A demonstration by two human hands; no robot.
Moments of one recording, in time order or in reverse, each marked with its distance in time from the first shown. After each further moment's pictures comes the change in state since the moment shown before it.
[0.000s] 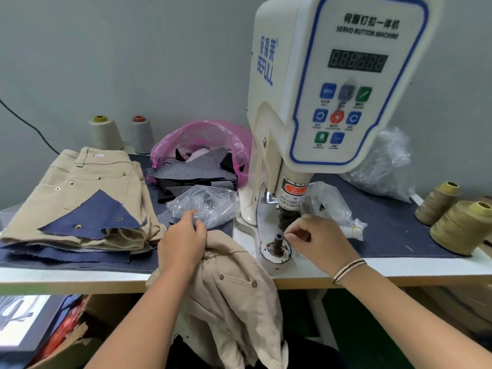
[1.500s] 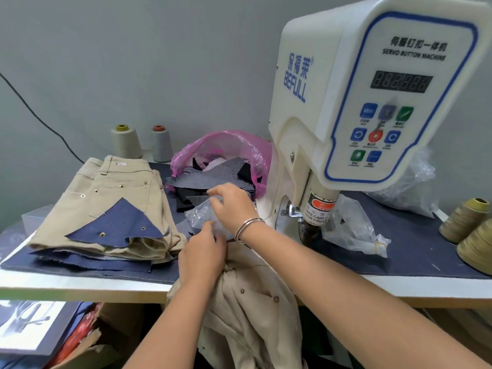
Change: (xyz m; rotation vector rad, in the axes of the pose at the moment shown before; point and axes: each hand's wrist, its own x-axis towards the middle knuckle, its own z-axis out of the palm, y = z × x) left_hand -0.001 0.001 -0.004 -0.025 -0.063 -0.019; right_hand 0.123 -0.123 0.087 0.253 -0.071 -0.023
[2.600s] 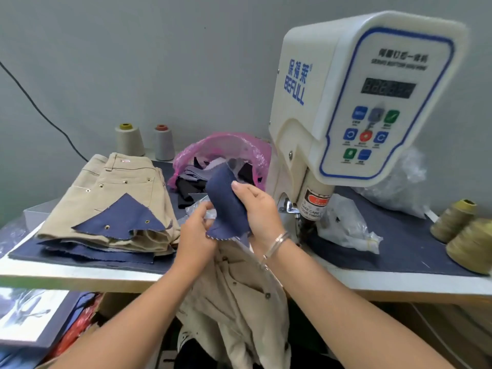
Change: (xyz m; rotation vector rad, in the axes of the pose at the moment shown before) left_hand -0.010 0.006 -0.044 -0.712 -0.032 0.247; right_hand -0.059 -0.023 -0.028 1.074 0.183 0.253
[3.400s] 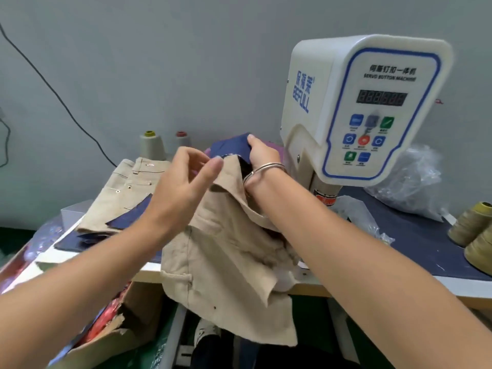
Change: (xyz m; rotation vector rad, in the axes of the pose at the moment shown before) left_hand 0.007 0.115 -0.072 0.072 -0.005 0.098; right_hand 0.043 -0.076 0.052 0.241 0.229 0.223
